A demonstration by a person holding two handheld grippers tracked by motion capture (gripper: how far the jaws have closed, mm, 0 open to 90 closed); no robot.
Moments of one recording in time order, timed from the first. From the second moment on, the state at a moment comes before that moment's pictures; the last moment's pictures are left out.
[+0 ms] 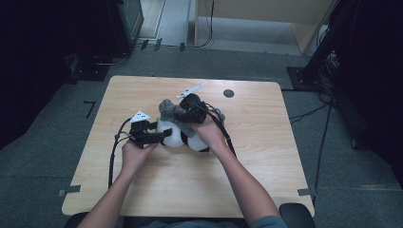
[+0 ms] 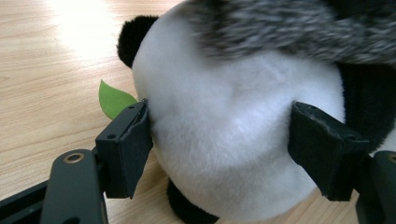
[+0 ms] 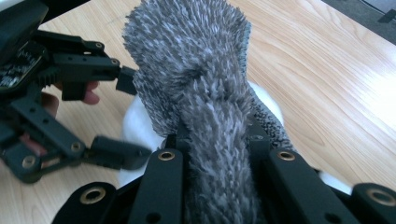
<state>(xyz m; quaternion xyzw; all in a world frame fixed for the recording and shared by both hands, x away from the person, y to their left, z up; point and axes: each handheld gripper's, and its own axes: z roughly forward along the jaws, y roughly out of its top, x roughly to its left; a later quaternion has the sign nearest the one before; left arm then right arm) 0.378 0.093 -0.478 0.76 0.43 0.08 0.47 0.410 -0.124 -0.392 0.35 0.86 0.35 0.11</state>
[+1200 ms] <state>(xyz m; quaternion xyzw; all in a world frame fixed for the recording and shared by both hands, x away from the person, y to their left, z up) 0.379 0.098 -0.473 0.76 0.41 0.09 0.49 0.378 -0.247 -0.388 0.43 0.80 0.38 0.17</state>
